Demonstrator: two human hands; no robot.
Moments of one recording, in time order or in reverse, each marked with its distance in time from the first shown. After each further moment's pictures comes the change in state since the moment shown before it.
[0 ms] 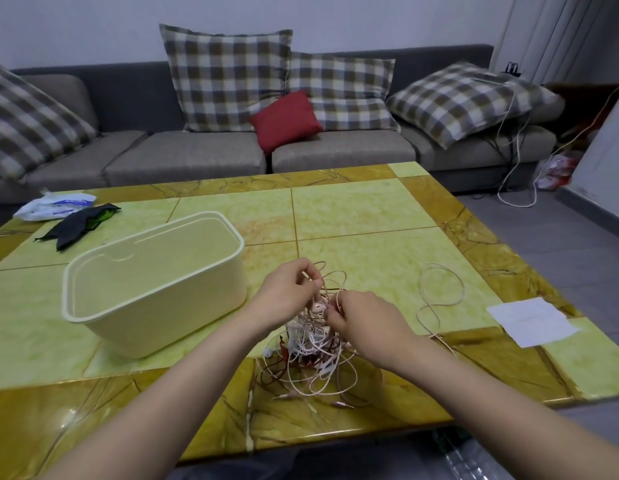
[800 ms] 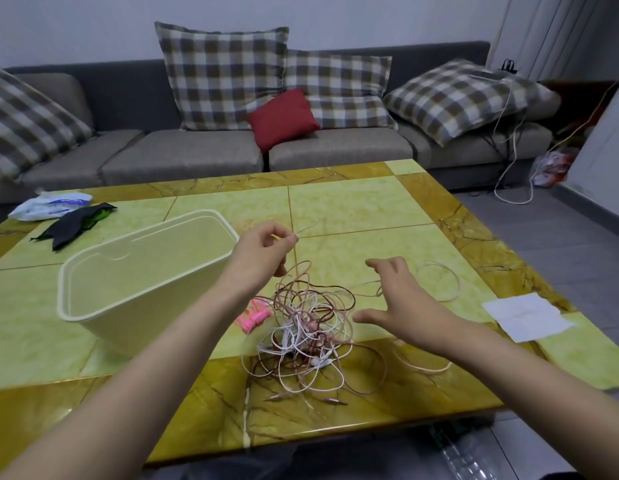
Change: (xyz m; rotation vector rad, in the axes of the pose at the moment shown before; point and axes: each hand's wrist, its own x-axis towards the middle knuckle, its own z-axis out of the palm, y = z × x) left_hand 0.006 0.016 -0.030 -0.136 0.250 0.051; right_hand -0.012 0.040 -0.028 0.127 -0.004 0.036
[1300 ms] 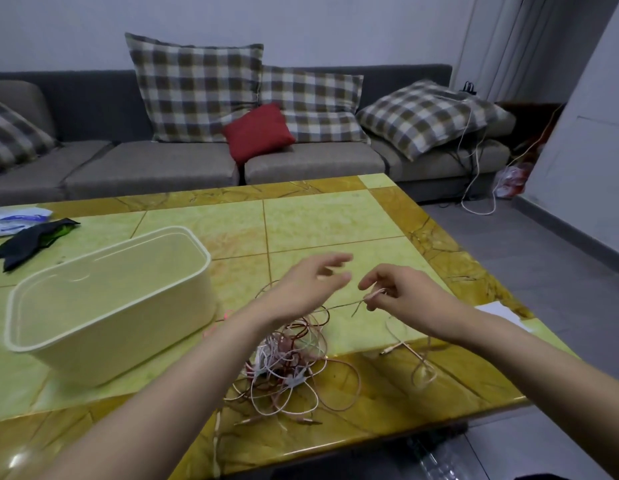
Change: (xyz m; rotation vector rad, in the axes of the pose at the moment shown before) left_hand -0.002 0.023 0.065 0.186 -0.470 0.152; right_hand -0.007 0.019 -0.046 0.179 0.056 0.005
